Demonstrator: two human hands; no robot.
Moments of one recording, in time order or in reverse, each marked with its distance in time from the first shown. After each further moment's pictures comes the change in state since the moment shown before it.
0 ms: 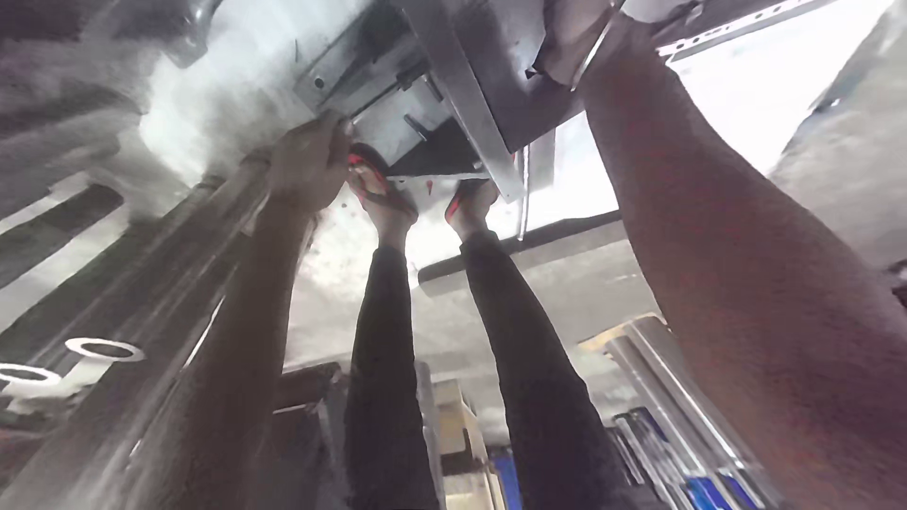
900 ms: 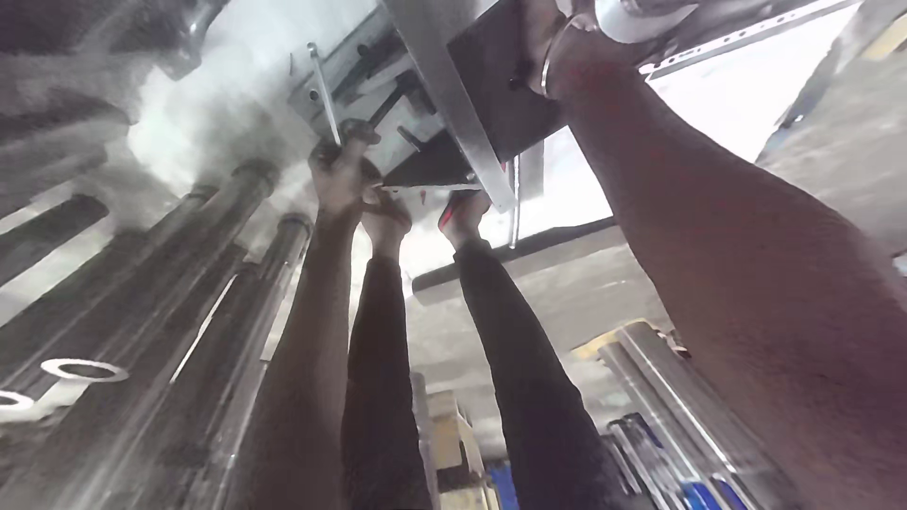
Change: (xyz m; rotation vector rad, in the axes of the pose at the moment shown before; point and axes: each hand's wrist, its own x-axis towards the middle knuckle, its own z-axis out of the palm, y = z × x) left_hand 0.020 0.030 0.069 -1.370 0.415 -0.274; right_hand 0.041 0.010 -0.005 -0.131 0.016 0.116
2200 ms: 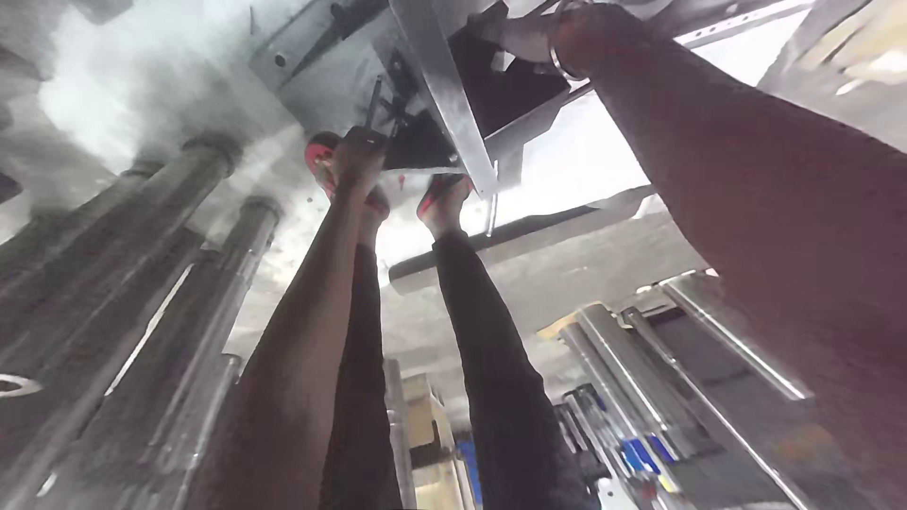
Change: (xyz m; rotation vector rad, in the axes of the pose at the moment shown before) left_hand 0.009 -0.066 0.022 0.923 -0.189 -0.239; right_hand -0.049 -0.019 0.000 -1.109 -0.155 0.289
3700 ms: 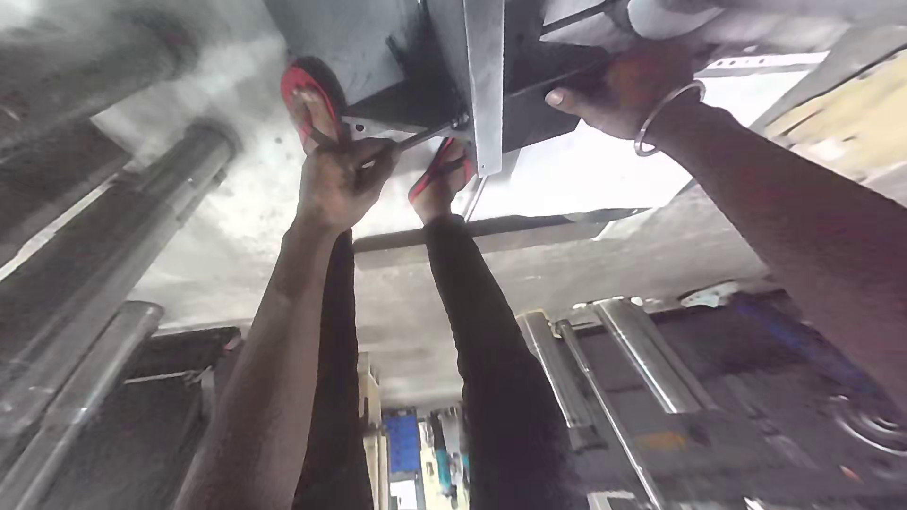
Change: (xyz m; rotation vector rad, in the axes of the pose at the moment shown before) left_hand -0.113 -0.029 0.005 -0.139 0.157 0.476; right_hand -0.039 0.104 0.016 -0.694 0.325 -0.279
